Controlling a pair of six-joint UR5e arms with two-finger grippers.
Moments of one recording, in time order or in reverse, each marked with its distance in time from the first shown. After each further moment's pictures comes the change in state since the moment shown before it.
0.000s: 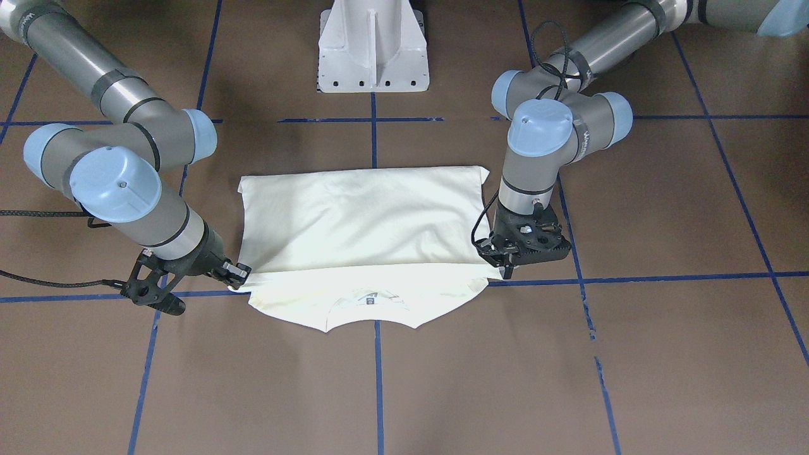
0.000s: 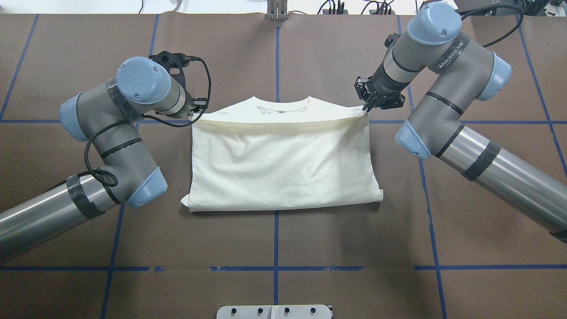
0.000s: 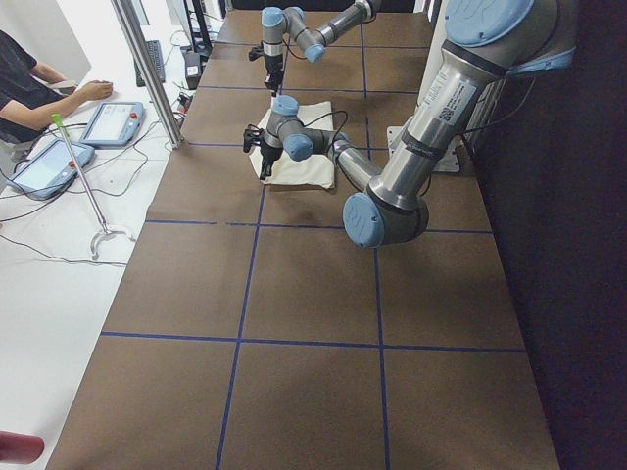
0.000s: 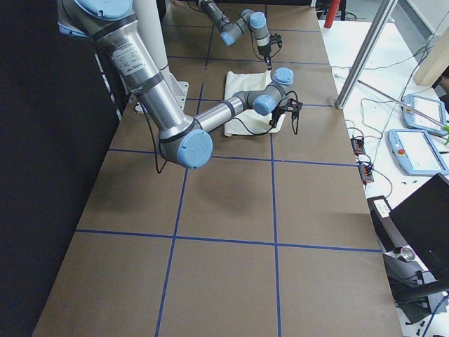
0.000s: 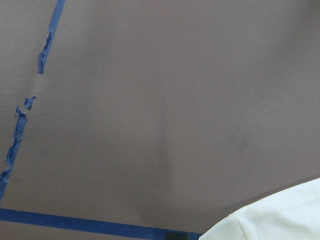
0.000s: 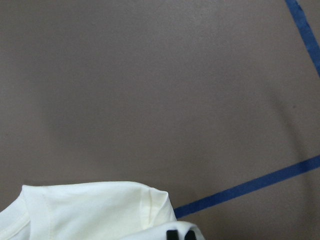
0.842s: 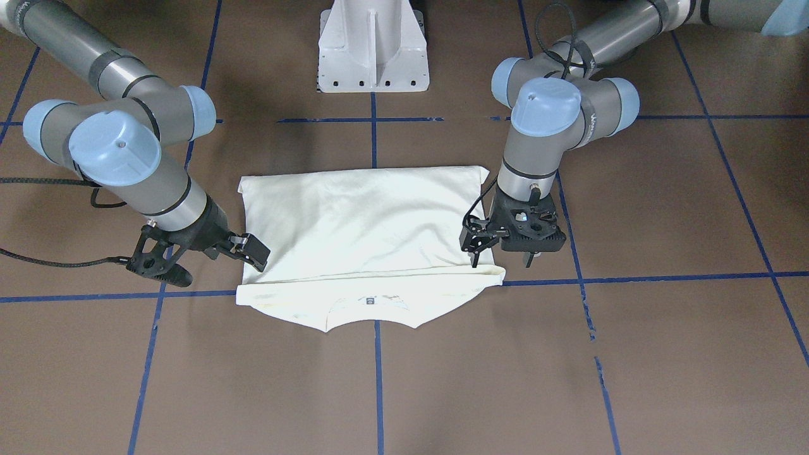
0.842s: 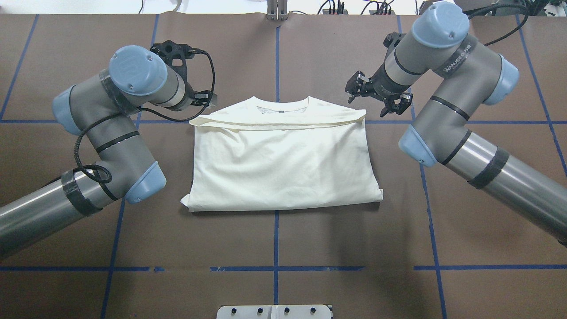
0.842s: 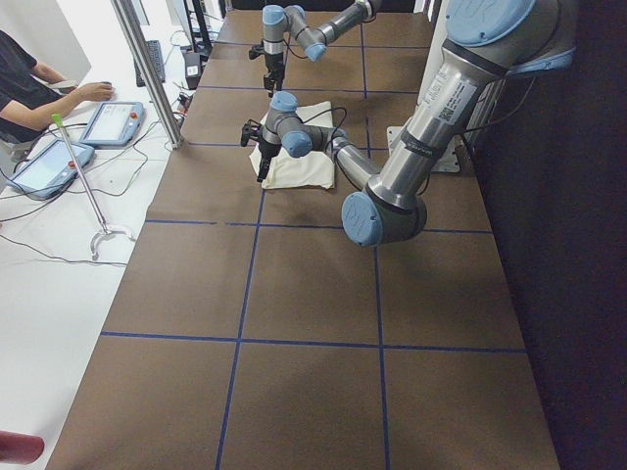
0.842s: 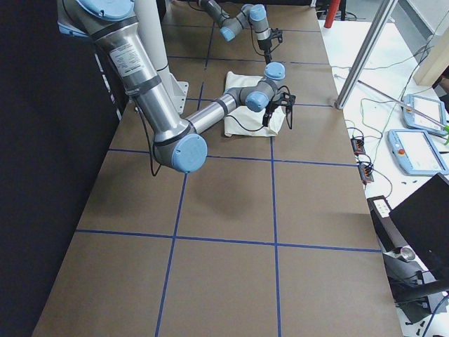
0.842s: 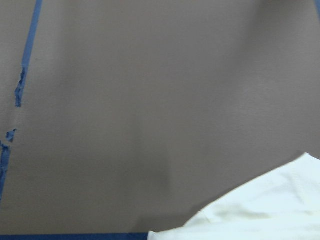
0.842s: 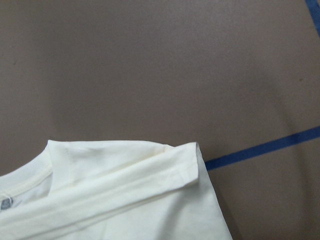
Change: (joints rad) left arm -0.019 0.000 -0.101 0.026 -0.044 0.129; right arm -0.056 -0.101 0.185 -0.007 -0.046 0.004
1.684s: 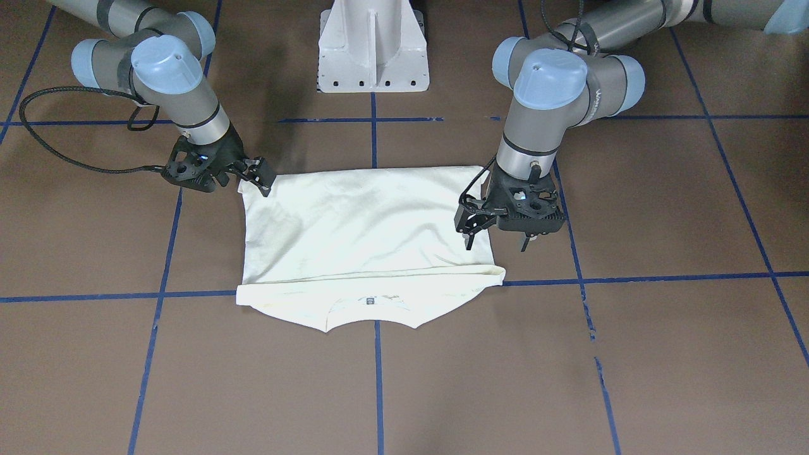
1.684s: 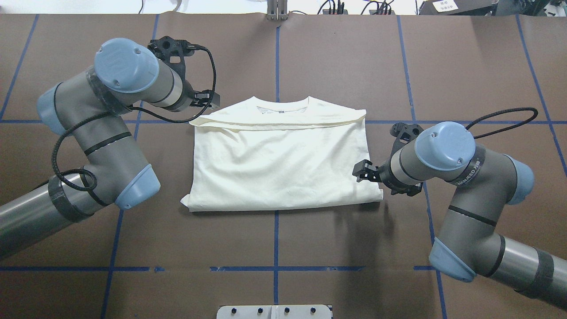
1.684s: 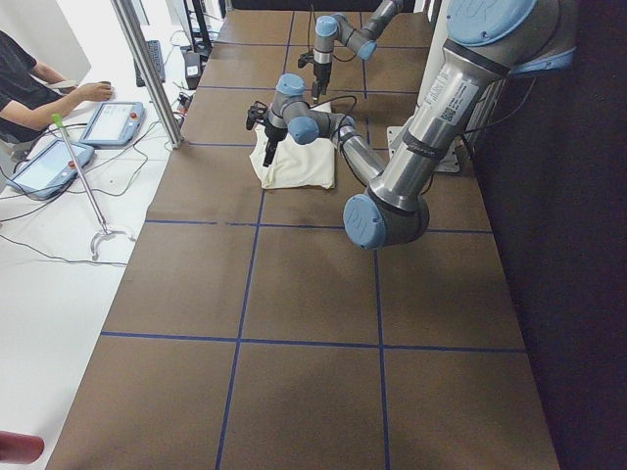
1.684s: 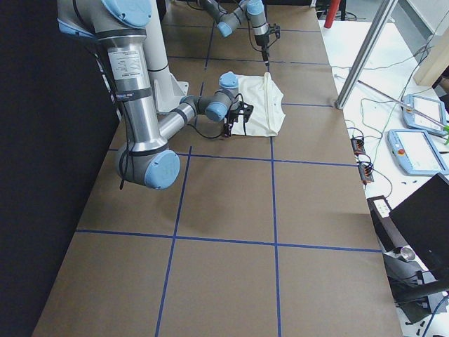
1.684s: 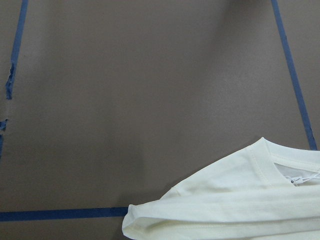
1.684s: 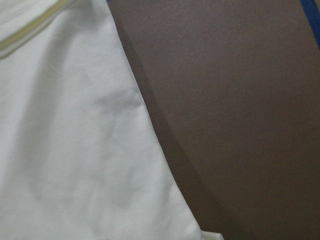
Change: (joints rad) left arm 0.001 0.011 -0.058 0.035 -0.016 -0.005; right arm -0.253 -0.251 0.247 -0.002 -0.206 0.162
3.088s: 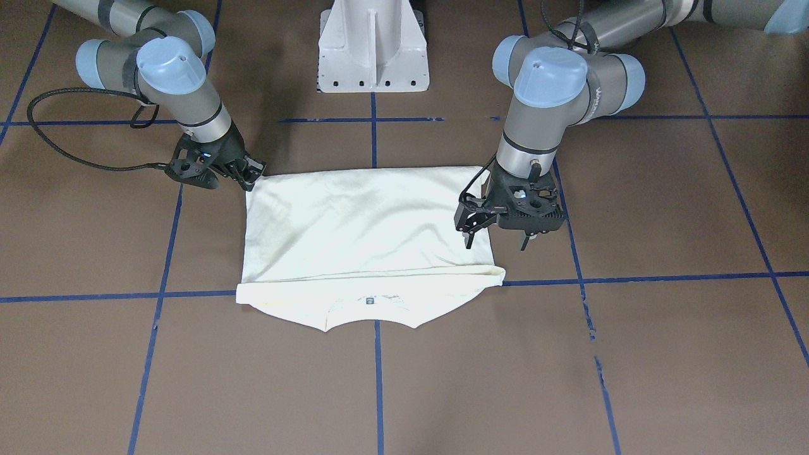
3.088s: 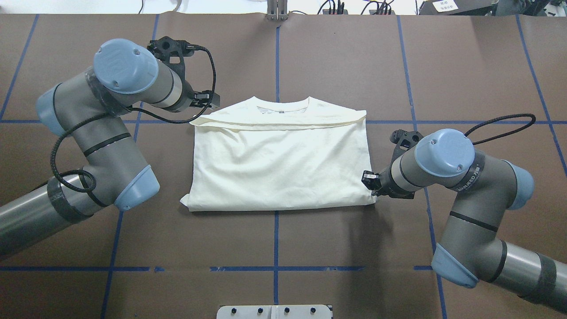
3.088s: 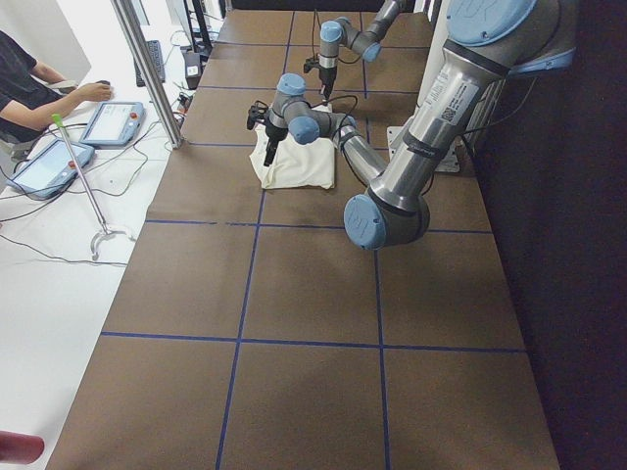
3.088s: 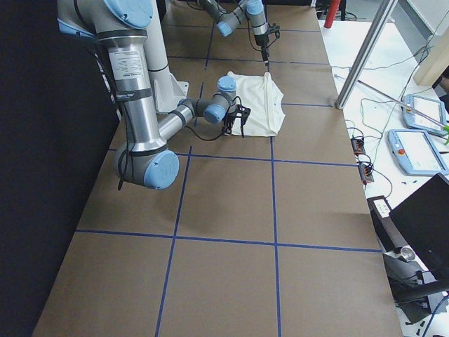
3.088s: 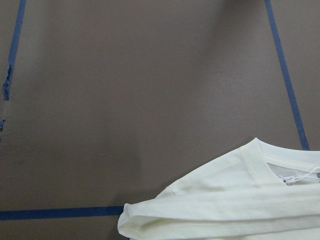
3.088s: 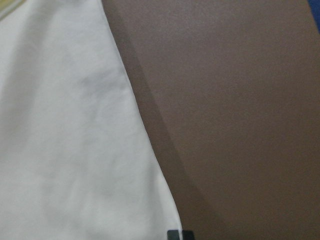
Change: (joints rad) left arm 0.002 0.004 -0.005 0.000 0.001 -0.004; right arm -0.015 -0.034 0.026 0.006 0.014 -0.001
